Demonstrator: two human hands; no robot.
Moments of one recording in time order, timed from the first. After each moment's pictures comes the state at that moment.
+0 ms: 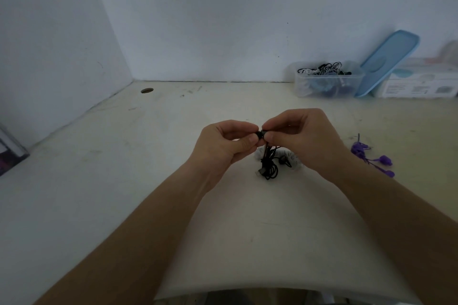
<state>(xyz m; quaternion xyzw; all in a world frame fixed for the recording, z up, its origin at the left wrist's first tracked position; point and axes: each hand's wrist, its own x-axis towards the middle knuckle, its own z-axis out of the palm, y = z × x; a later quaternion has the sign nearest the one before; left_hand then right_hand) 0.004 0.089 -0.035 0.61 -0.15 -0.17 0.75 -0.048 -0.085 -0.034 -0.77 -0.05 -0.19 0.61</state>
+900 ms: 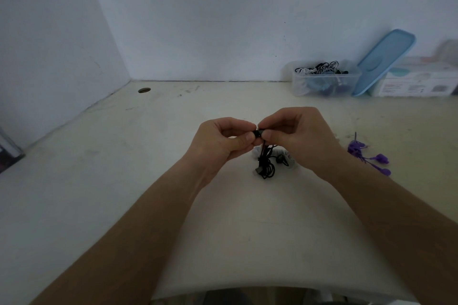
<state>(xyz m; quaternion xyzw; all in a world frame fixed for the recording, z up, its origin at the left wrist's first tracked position) 0.008 0.091 -0.031 0.64 -0.17 -0.18 0.73 -0.048 -0.081 -0.032 -0.77 -0.05 -0.19 0.61</state>
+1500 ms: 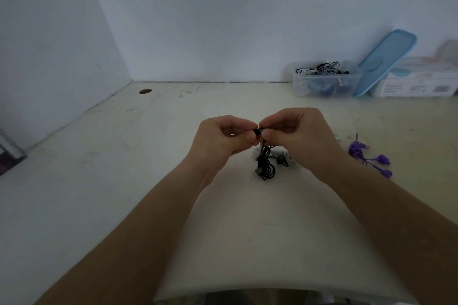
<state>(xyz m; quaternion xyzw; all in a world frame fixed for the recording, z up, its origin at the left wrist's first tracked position) 0.011 0.088 -0.034 0.68 -0.21 -0.11 0.69 -0.049 -0.076 -0.030 -0.76 -0.02 -0.20 0.62</state>
